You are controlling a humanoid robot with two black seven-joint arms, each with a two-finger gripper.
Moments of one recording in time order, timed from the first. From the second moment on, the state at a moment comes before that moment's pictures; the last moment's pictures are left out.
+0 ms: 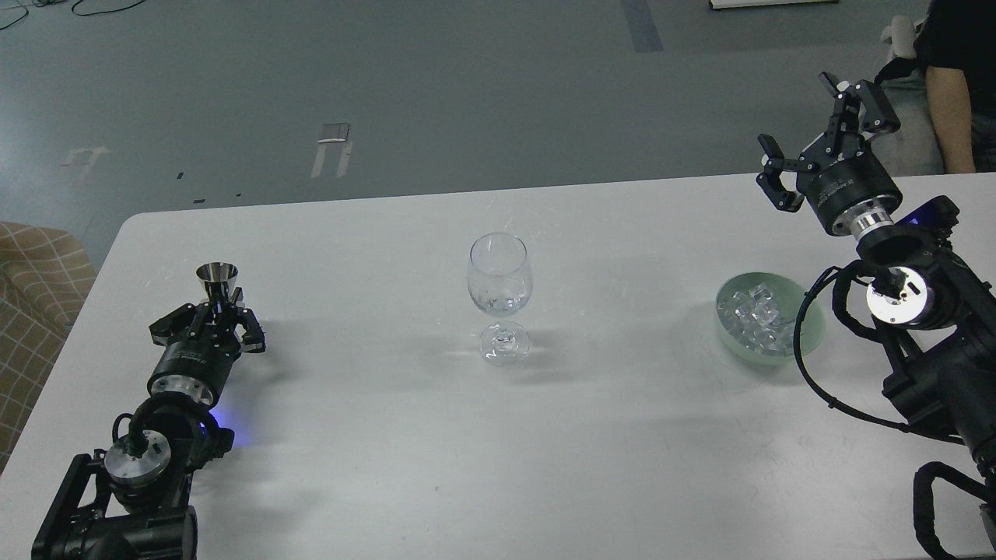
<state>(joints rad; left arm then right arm) -0.17 0.06 -1.77 -0.91 0.00 -0.24 0.18 0.57 -0.20 1.38 0.75 -0.61 0.34 0.18</state>
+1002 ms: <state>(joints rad) -0.17 0.06 -1.76 -0.91 0.00 -0.24 0.17 0.57 -0.20 1.38 0.75 -0.61 0.34 0.18</state>
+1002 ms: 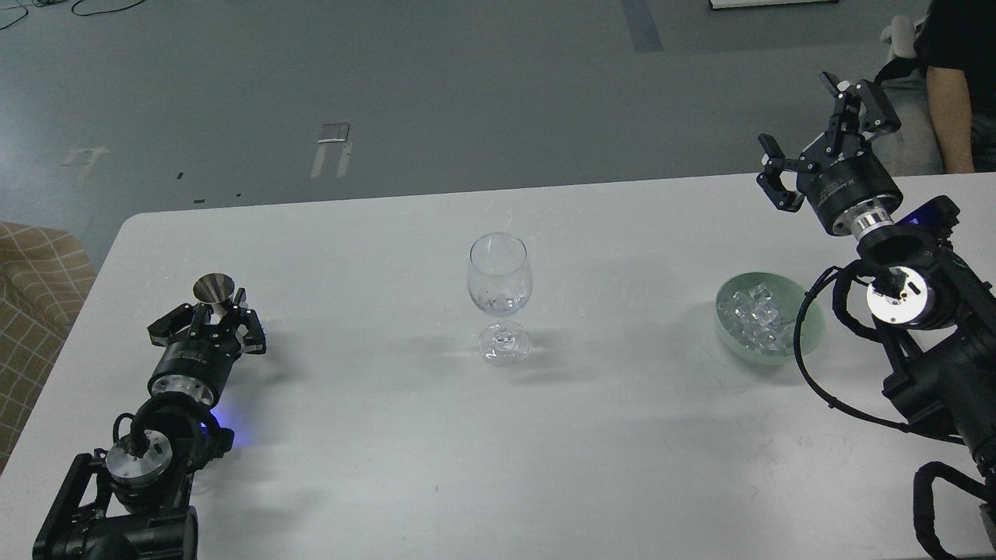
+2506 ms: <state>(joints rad) -0.13 0.09 -1.76 -0.92 0.01 -0.25 0.19 0.57 -0.20 1.38 0.75 -0.61 0.34 0.18</state>
